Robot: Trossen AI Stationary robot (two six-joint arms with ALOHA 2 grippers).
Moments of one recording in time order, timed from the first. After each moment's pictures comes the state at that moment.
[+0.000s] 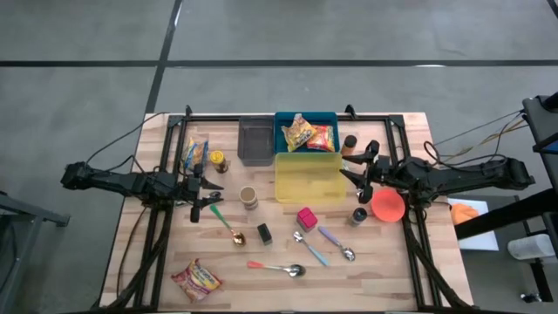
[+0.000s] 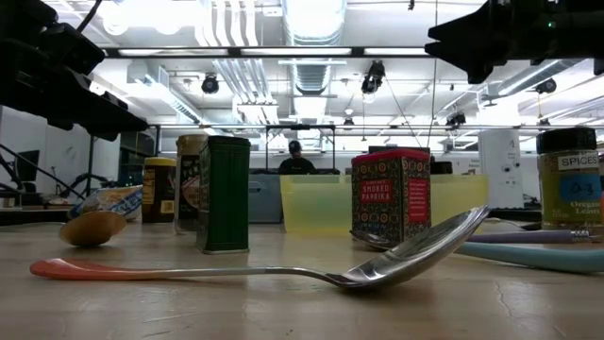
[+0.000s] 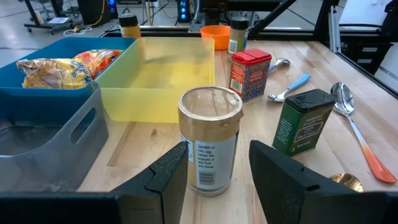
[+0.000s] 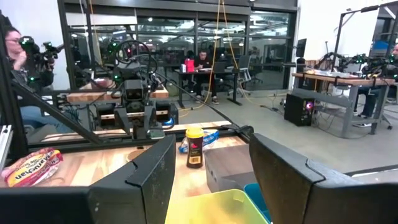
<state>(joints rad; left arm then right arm) -0.16 0.20 0.07 -0.18 -0.19 -0.06 0.01 0.63 0.22 0.53 0.25 0.00</state>
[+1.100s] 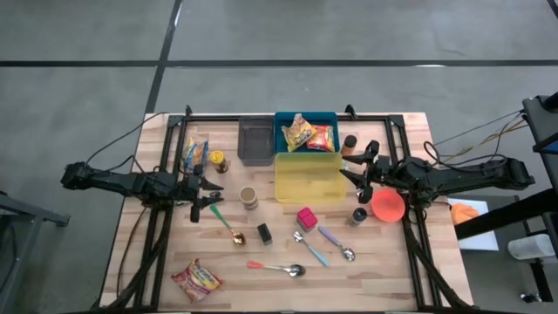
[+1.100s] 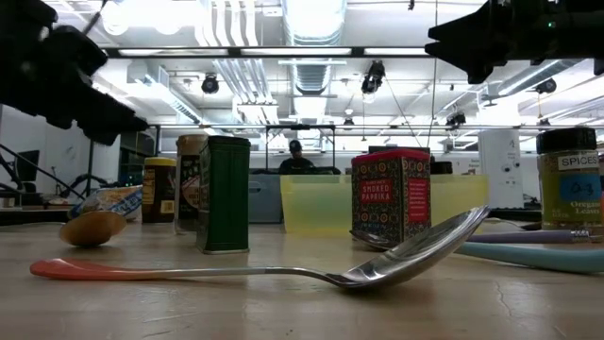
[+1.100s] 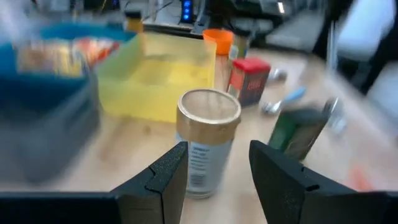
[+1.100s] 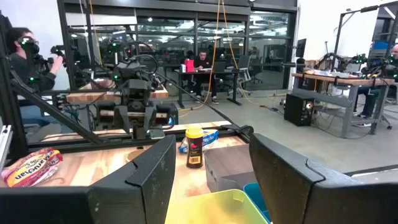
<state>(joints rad) -0.16 0.20 0.07 -0.15 -0.19 -0.26 0.01 0.63 0.22 0.53 0.25 0.00</state>
